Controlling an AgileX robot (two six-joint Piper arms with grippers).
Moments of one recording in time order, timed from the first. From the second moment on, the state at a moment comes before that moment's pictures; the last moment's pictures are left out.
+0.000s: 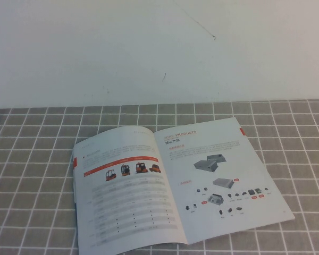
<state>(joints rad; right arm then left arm) -0.04 0.35 -0.58 0.15 0.43 -0.17 -0.05 0.29 -0.43 -0.19 0.34 0.16</state>
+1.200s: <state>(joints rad) 0.20 1.73 -0.99 0.83 0.70 -1.06 -0.05 1.35 -0.55 -0.95 0.35 0.80</state>
